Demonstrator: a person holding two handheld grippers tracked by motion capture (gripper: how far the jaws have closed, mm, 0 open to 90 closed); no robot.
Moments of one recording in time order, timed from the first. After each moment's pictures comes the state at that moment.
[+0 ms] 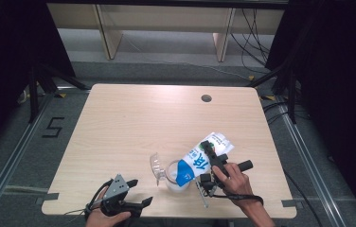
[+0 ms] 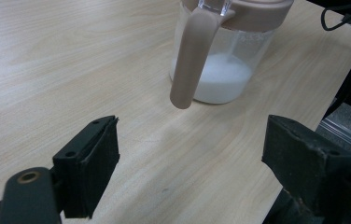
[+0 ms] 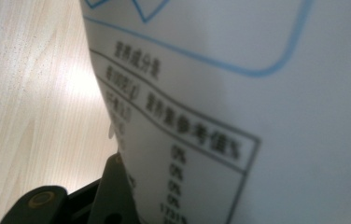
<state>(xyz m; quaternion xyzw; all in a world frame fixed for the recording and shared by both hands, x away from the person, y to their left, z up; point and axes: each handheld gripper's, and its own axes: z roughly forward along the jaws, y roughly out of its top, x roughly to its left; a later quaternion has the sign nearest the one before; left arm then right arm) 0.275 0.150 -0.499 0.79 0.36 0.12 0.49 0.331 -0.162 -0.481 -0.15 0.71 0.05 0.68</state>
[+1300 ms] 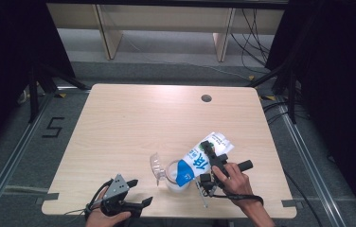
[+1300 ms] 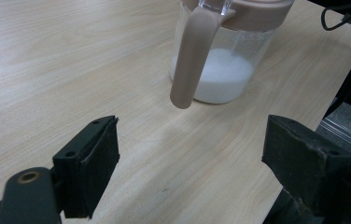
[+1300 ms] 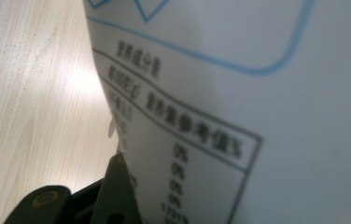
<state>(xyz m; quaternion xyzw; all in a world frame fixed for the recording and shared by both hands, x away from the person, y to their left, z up) 0.276 0.151 -0.500 0.79 0.35 0.12 0.49 0.332 -0.162 -0.482 -0.15 0.71 0.06 0.69</state>
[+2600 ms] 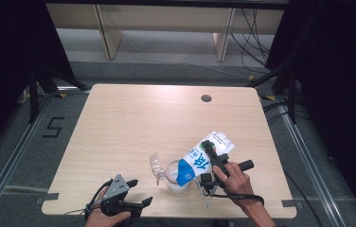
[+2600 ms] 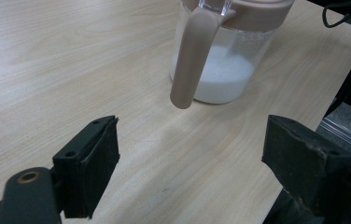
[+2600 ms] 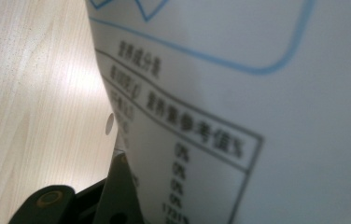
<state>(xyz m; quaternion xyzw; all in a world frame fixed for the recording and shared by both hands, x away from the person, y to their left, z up) 0.276 0.151 -0.500 0.79 0.35 0.12 0.49 0.332 -0.163 -0.478 -0.16 0.70 0.05 0.69</state>
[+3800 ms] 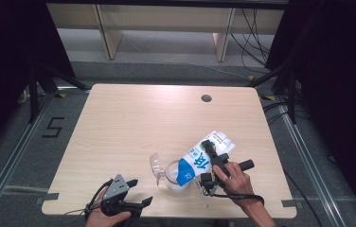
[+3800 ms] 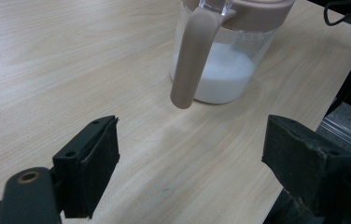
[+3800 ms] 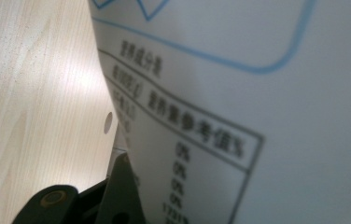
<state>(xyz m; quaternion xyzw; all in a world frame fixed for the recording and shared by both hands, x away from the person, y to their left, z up) 0.276 0.151 -0.500 0.79 0.35 0.12 0.49 0.332 -0.163 -0.476 -0.16 0.70 0.05 0.69</state>
